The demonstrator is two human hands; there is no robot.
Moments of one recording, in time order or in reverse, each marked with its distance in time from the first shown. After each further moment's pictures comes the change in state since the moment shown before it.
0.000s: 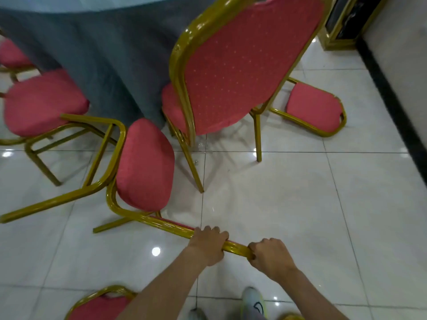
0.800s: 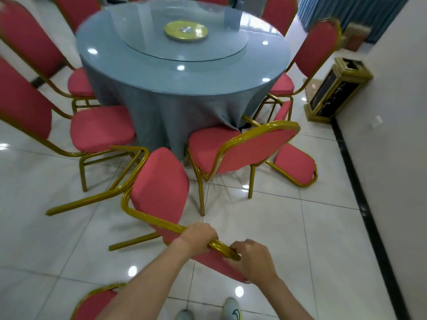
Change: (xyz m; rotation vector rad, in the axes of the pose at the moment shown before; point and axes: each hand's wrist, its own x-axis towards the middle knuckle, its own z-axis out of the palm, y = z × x) left_hand -0.249 -0.024 -0.168 0.072 0.282 0.141; right_hand -0.135 -0.115 -0.272 0.255 0.286 0.008
